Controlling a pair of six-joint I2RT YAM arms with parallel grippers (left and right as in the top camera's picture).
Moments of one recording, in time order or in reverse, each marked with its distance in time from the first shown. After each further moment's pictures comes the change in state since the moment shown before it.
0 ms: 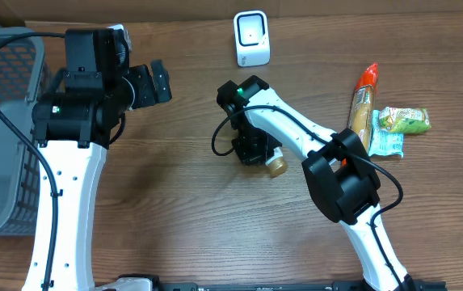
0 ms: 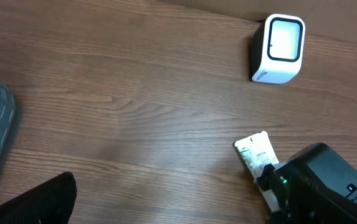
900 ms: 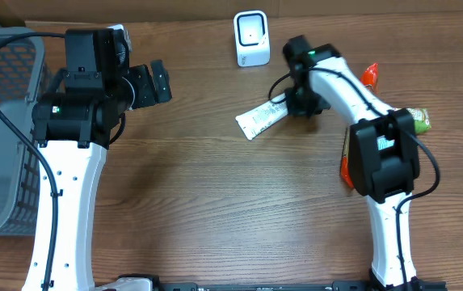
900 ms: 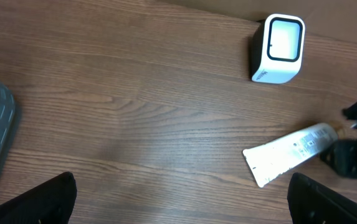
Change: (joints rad) left arm 0.000 0.000 0.000 0.000 0.000 0.000; right arm -0.358 0.000 -0.003 0.316 0.122 0.017
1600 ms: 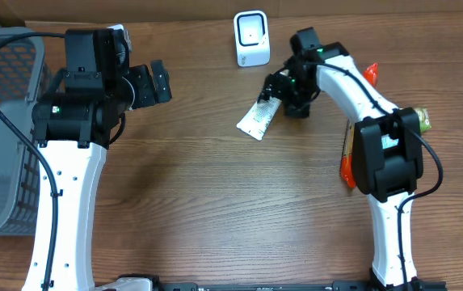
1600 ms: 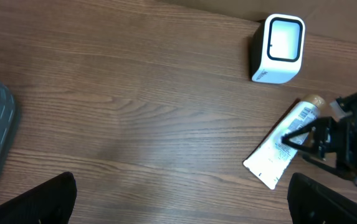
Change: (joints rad) left arm 0.000 0.000 0.000 0.000 0.000 0.000; right arm -0.006 0.000 -0.006 0.129 -0.536 0.307
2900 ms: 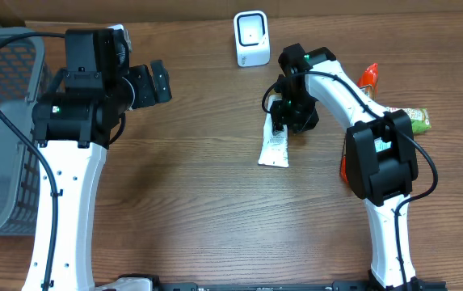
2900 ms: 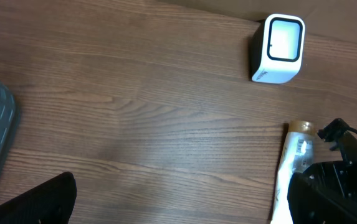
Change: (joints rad) left arm 0.000 0.000 0.000 0.000 0.000 0.000; right arm 0.050 -0.012 -0.027 -0.269 0.229 -0.400
